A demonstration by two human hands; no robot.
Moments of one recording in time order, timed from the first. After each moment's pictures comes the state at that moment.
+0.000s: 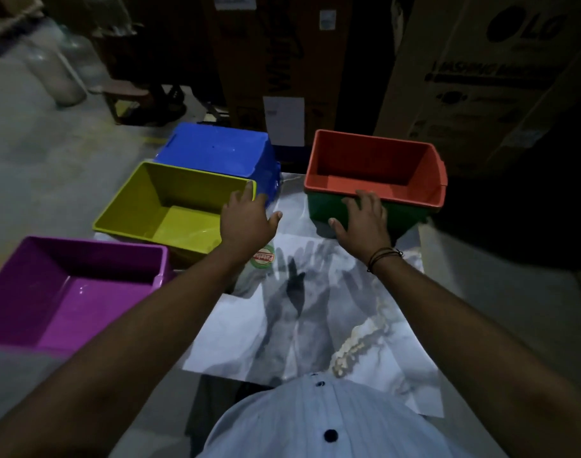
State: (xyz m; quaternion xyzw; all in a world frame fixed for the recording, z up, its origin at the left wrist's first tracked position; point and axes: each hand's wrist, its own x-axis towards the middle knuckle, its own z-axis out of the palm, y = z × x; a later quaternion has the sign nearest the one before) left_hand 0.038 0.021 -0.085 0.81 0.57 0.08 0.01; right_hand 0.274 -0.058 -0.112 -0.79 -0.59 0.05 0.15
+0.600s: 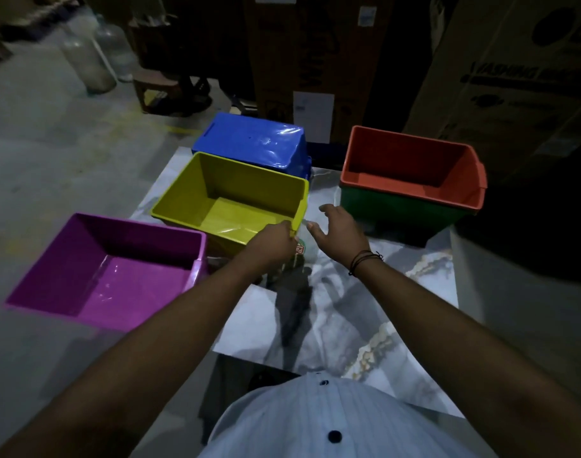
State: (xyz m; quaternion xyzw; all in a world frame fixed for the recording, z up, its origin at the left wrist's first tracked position) left_hand -0.011 -0.008 -0.107 0.78 0.55 0.03 0.29; right_hand 0.163 -0.046 -0.117 -0.72 -0.63 0.18 0.24
